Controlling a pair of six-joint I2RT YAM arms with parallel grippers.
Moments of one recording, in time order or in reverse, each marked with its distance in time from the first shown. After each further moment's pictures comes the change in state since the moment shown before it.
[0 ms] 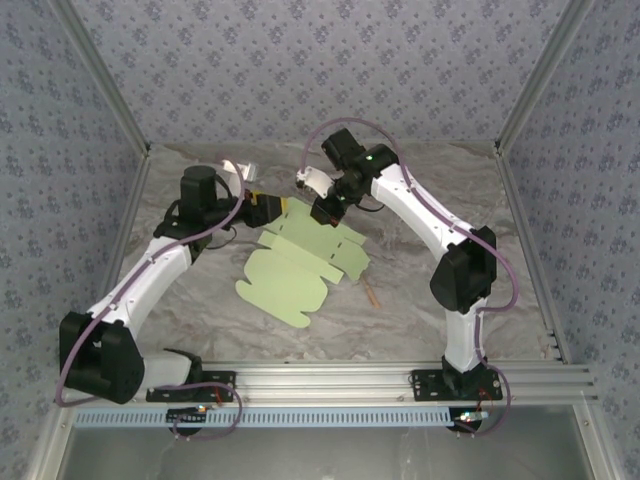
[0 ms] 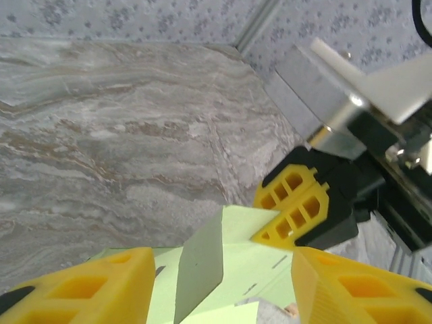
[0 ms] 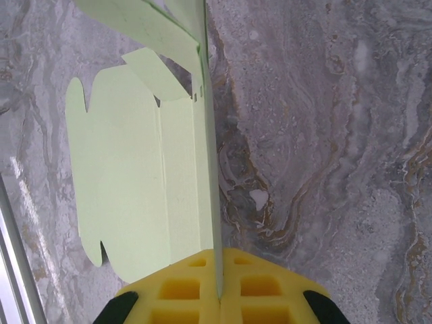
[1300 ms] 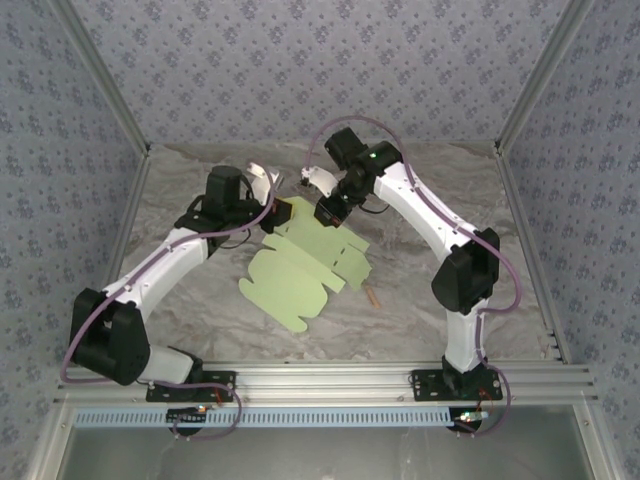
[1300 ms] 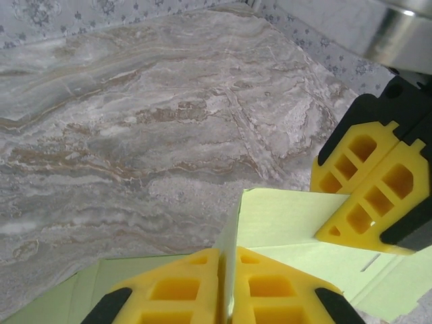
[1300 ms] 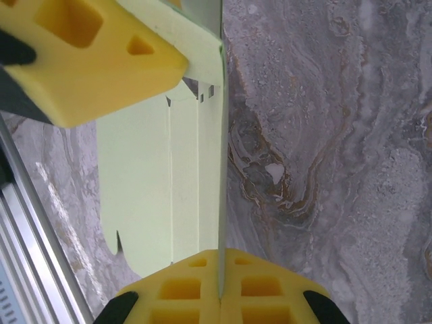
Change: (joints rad) left arm -0.116 0.106 0.052 -0.026 -0.145 0.214; right arm 0.000 -0.011 0.030 -0.077 0.009 0.134
